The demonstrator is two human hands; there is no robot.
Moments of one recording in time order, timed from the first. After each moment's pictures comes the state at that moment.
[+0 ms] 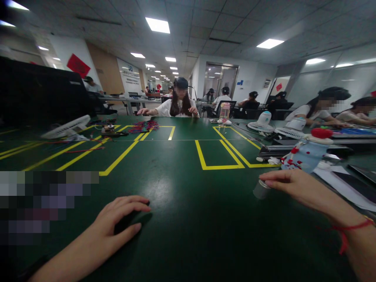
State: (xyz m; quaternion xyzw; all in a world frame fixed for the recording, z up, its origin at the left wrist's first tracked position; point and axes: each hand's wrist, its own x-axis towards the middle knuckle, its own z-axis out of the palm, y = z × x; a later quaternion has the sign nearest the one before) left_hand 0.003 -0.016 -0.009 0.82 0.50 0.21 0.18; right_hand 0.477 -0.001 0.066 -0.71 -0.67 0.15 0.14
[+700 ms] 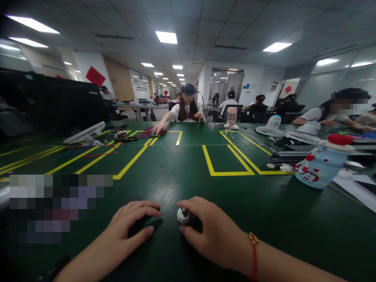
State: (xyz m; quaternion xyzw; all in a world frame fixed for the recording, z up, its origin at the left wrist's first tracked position) left_hand 0.007 -0.020 -0.003 0.81 0.51 0.24 0.19; right_hand 0.260 -0.020 0.026 -0.43 -0.83 0.25 0.25
